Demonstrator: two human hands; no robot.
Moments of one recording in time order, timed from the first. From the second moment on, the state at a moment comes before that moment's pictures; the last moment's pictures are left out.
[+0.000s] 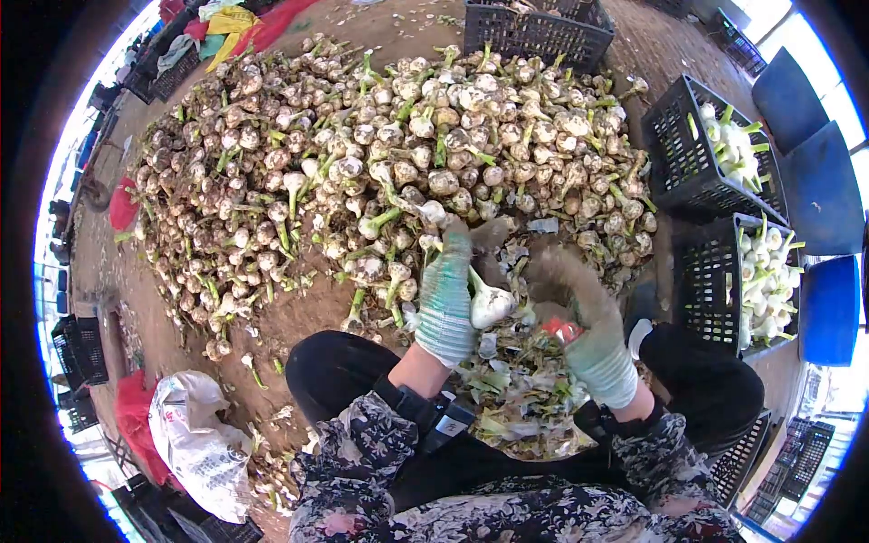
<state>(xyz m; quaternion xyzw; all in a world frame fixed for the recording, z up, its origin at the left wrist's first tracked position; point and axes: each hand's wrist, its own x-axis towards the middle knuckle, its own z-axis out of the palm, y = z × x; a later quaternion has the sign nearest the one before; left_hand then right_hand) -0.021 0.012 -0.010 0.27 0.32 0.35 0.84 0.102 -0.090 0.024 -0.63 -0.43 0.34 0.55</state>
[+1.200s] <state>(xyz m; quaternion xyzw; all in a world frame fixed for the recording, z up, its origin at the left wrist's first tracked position) -0.007 -0.004 0.000 0.52 0.35 0.51 0.59 0.078 -0.072 -0.044 -0.61 -0.23 0.46 0.60</state>
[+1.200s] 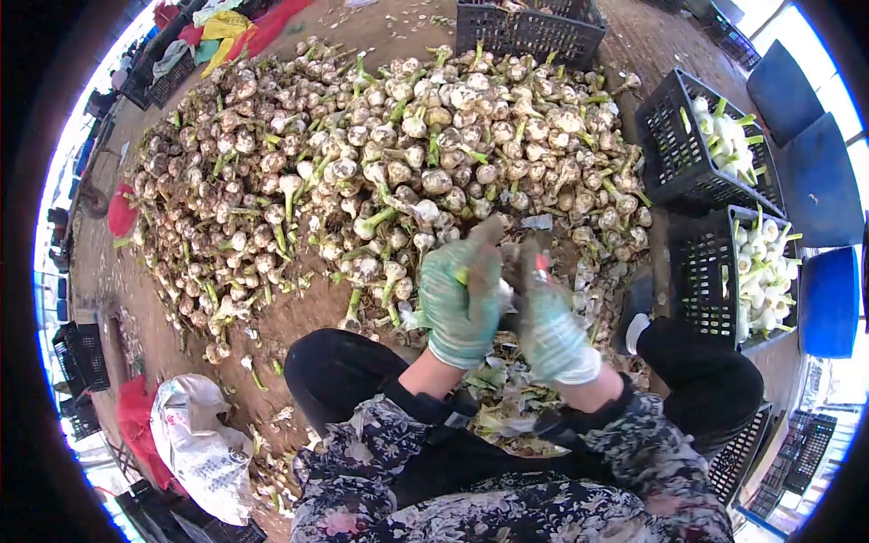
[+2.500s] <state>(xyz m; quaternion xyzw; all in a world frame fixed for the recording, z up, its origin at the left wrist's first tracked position) -0.012 0.017 -0.057 0.06 0.48 0.24 0.84 0.103 -0.067 0.009 -0.58 -0.49 0.37 0.53</state>
